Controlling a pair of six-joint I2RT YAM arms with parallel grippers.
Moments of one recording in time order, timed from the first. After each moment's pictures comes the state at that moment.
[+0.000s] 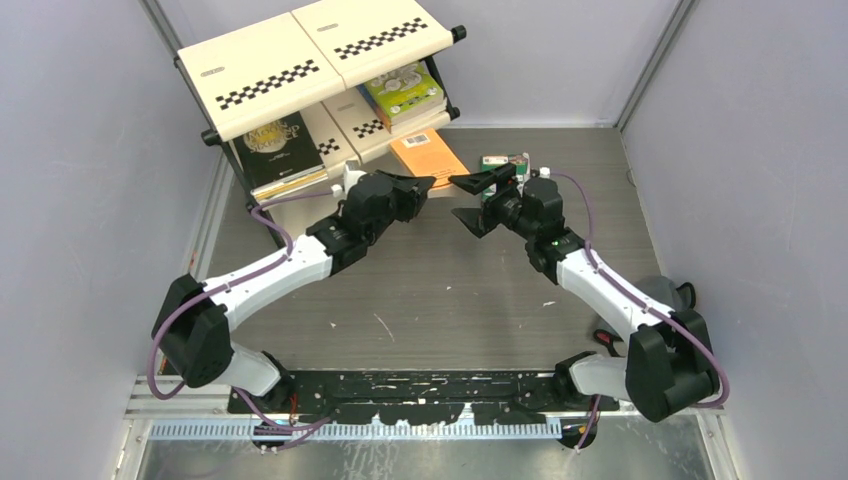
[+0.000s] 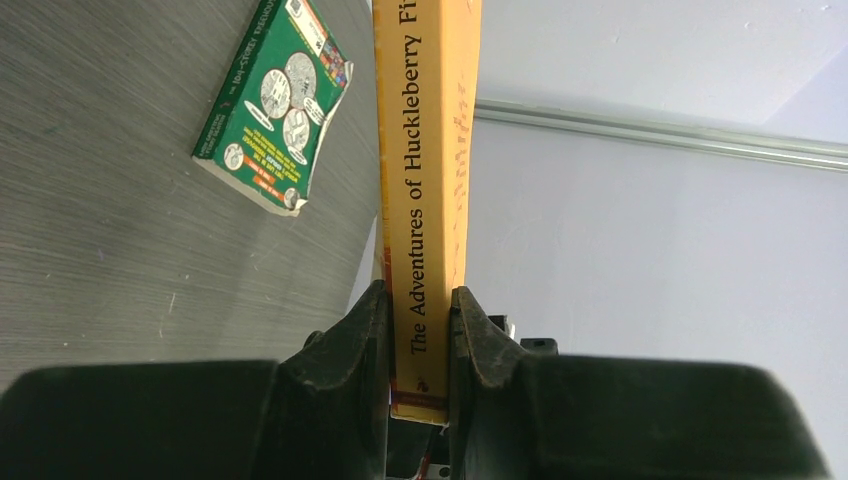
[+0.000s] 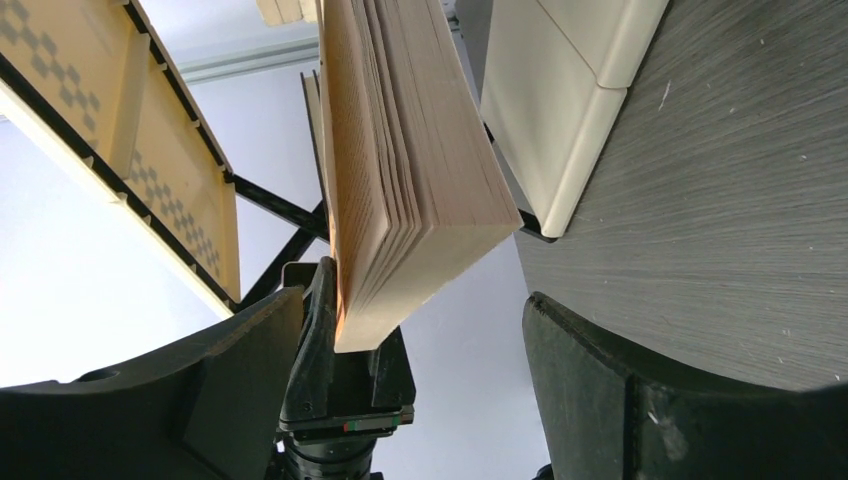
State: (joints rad) left arm -0.76 1.45 1.10 0.07 -0.31 -1.61; right arm 0.38 1.25 0.78 0.22 -0.30 1.55
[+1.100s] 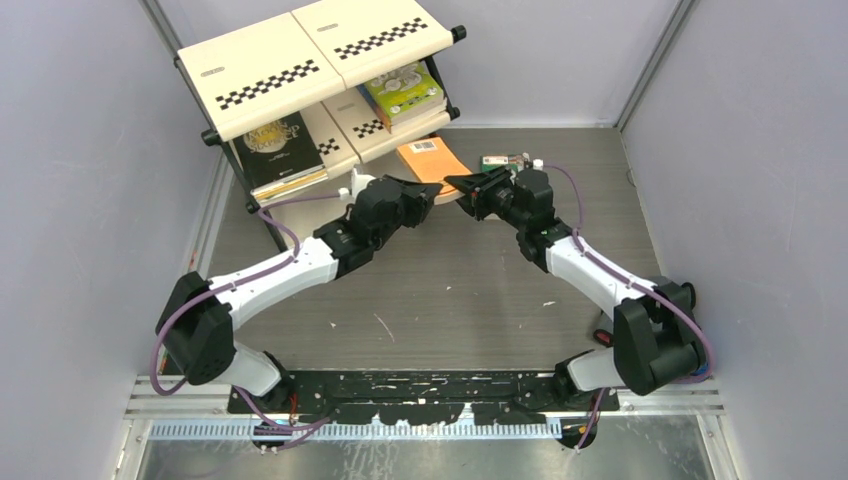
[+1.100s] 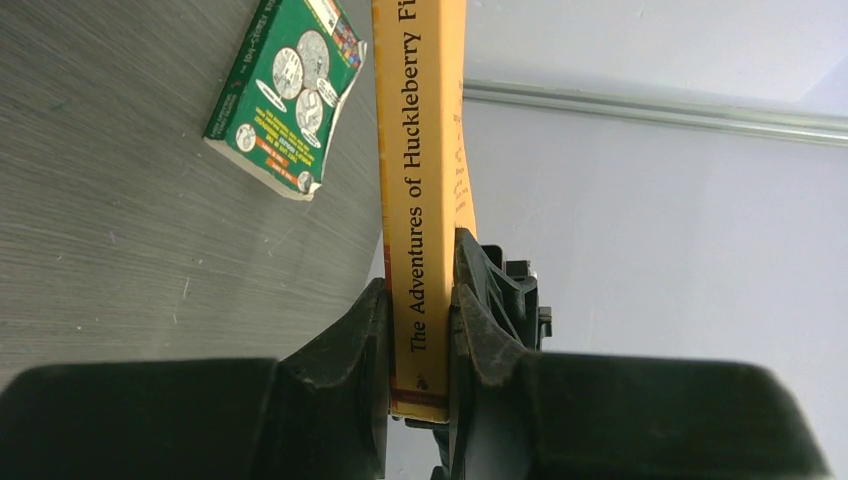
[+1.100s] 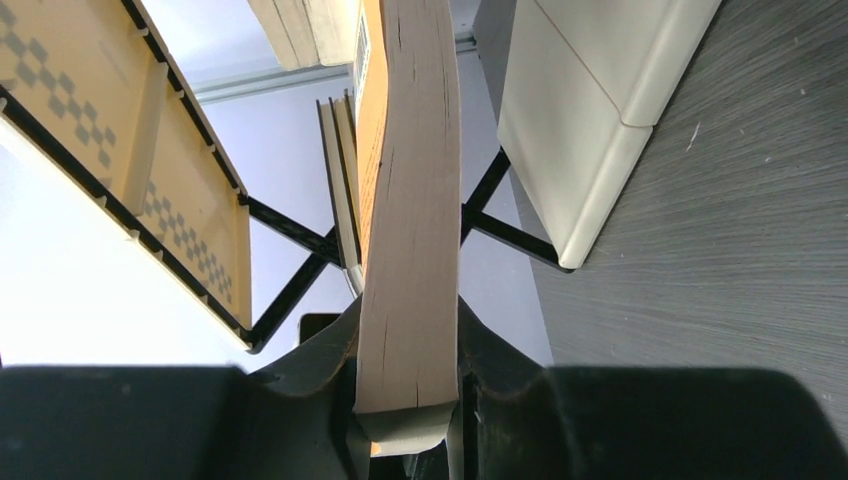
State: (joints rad) left arm -0.80 1.47 1.10 0.07 -0.32 -1.60; right arm 0.38 1.40 0.85 0.34 -0.28 1.57
